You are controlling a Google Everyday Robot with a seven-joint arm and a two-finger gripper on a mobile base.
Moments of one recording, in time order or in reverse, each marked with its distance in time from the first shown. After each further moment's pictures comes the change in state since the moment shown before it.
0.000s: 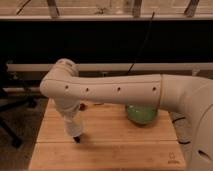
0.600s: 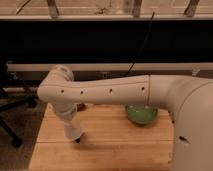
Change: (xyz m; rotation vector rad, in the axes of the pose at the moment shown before) arm -0.009 -0.008 0.032 -0.034 -0.004 -0.027
